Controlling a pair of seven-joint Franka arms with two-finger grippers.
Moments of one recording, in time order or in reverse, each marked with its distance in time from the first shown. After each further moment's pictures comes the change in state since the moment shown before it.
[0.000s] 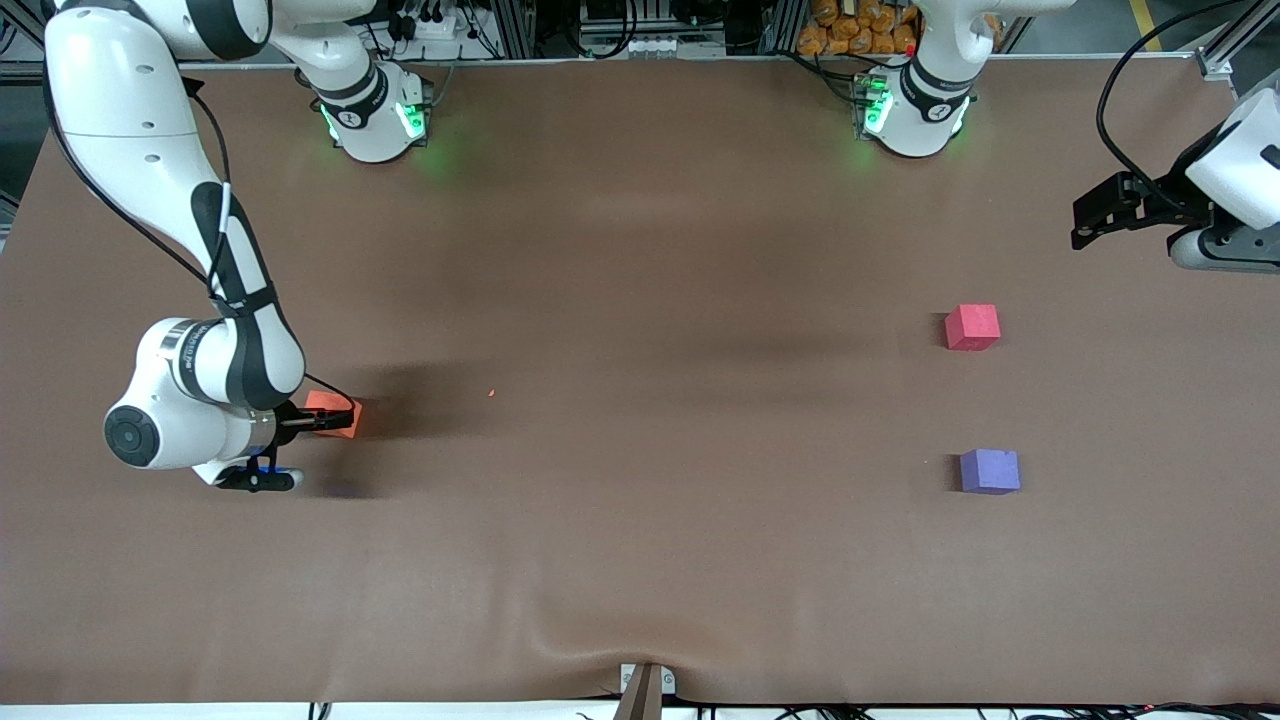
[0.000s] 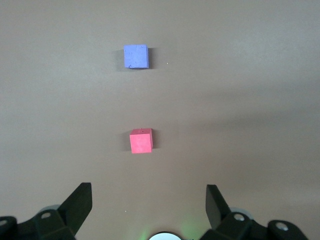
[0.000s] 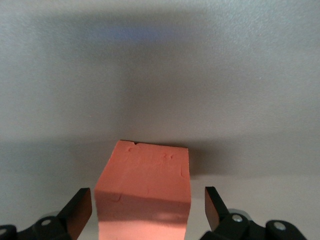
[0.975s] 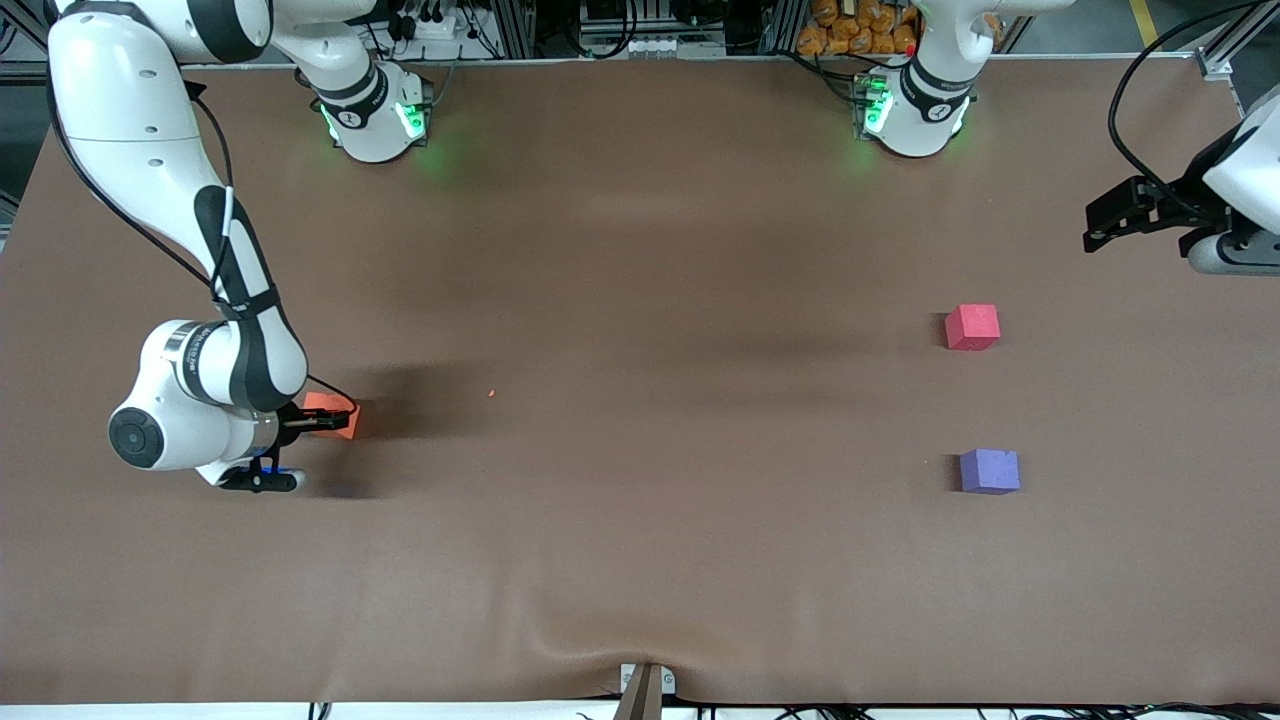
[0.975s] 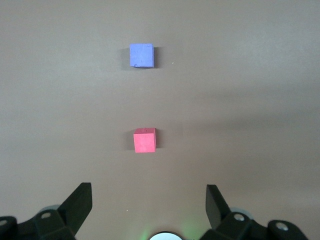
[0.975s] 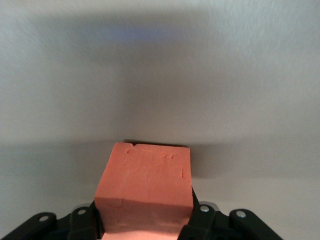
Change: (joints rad) left arm 0.020 0.003 -0.005 0.000 0.004 0.000 -0.002; right arm 0.003 0.004 0.001 0.019 0.006 0.008 0.000
